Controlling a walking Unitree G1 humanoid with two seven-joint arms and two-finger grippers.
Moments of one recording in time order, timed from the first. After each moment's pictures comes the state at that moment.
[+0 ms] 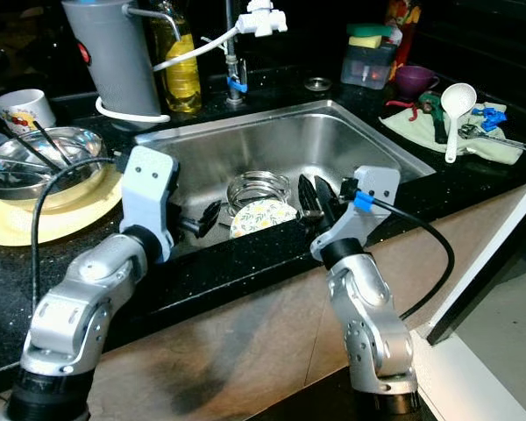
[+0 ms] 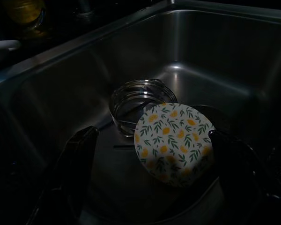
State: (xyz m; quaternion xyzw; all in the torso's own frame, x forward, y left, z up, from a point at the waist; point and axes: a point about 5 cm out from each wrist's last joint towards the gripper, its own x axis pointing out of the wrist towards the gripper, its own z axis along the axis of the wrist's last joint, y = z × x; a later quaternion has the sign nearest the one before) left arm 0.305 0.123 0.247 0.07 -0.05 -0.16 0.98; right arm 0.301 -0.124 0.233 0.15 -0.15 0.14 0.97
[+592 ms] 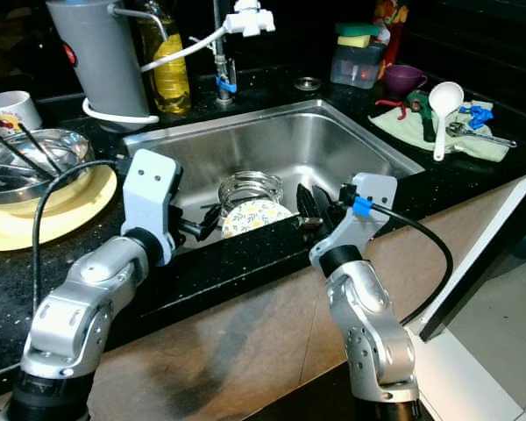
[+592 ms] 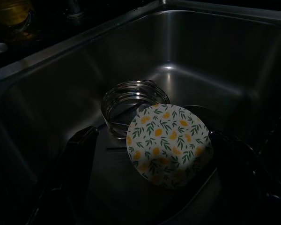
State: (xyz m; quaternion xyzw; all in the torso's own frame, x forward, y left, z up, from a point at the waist) left arm 0.304 0.122 0.247 0.07 -0.05 -0.16 0.98; right arm 0.299 -0.122 0.228 0.16 -0.13 0.15 0.97
